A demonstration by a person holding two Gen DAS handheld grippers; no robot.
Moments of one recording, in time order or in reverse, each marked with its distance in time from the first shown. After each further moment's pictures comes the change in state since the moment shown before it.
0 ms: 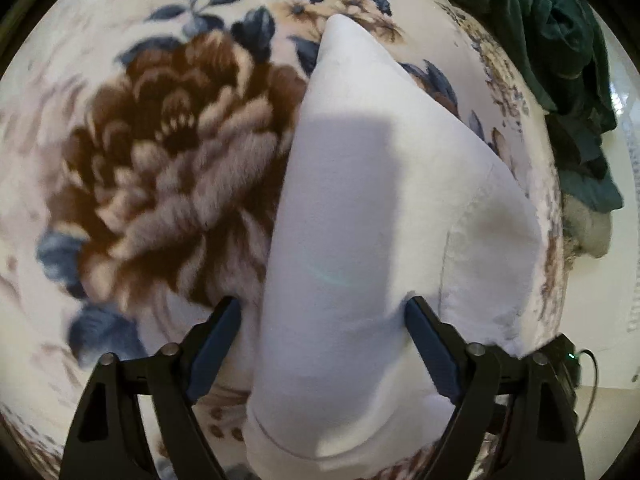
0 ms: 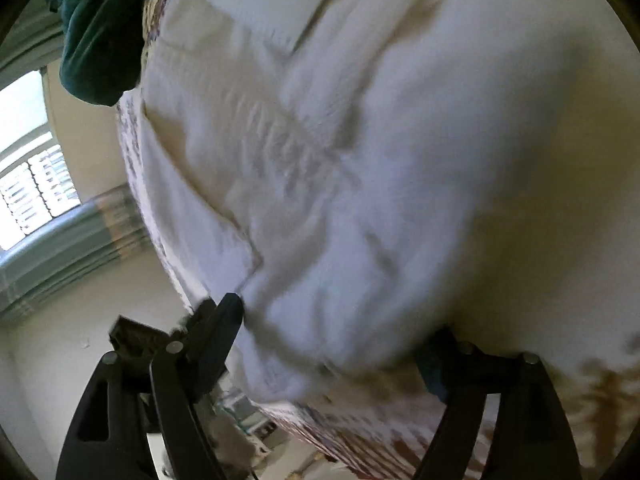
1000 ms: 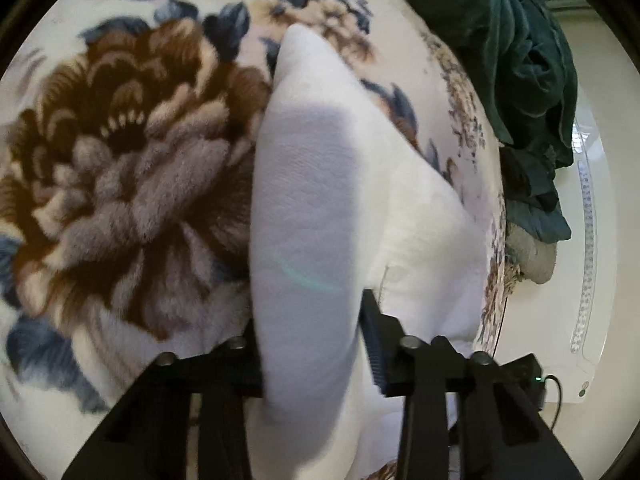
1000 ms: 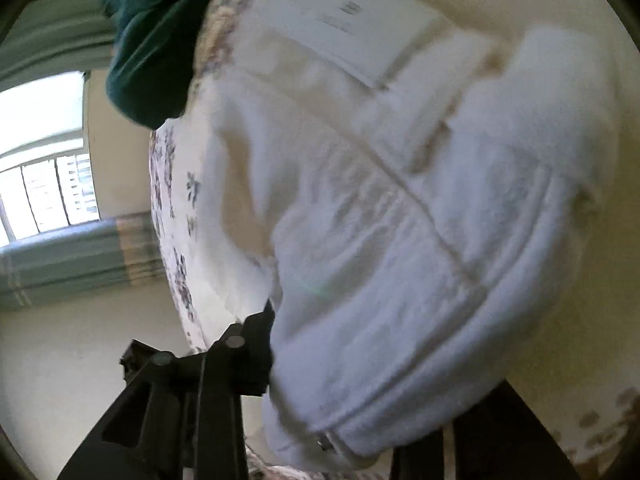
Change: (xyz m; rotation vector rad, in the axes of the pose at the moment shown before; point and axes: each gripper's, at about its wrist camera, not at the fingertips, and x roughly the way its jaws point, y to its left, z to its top) left arm -0.003 -0.001 0.011 -0.076 -0.045 -0.212; right arm -0.002 0.059 -0.013 -0.179 -0.220 -0.012
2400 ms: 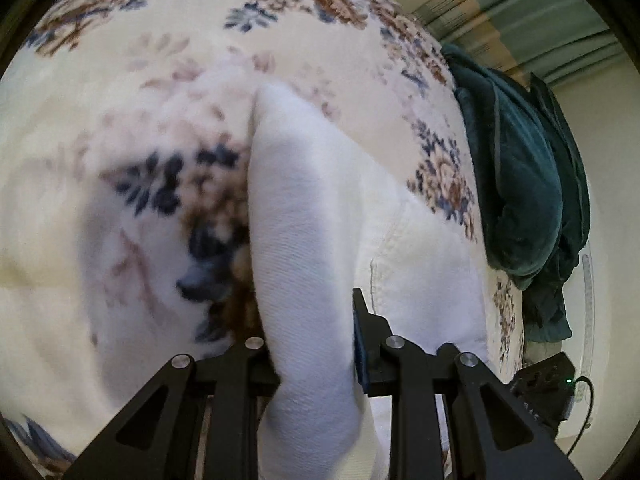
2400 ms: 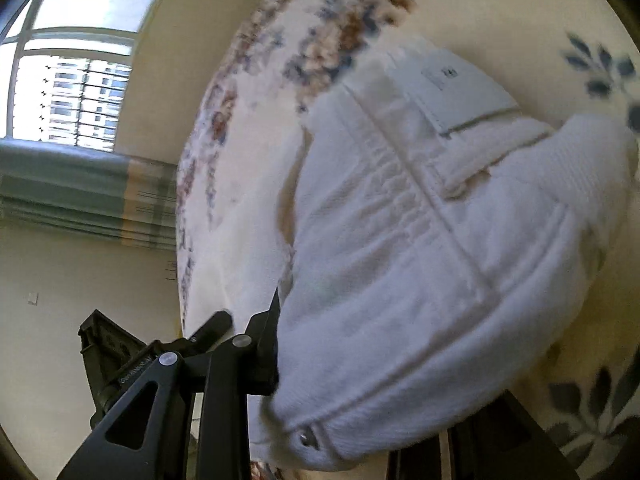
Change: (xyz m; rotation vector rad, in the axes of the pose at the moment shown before) left arm -0.178 0.192 0.364 0.106 -0.195 0.042; right arm 0.372 0.351 -0.040 -0.227 -0.037 0.003
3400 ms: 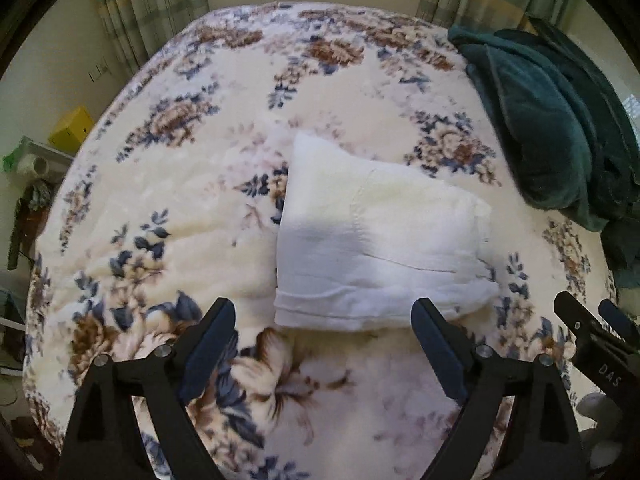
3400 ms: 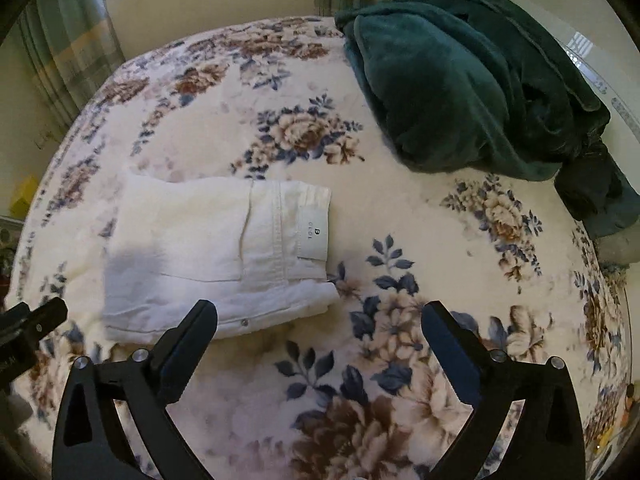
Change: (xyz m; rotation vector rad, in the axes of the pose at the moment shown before) left arm -0.147 -0.127 -0.117 0.214 -0.145 0.507; right arm -0.191 0.127 -0.017 -0.672 -0.128 -0.663
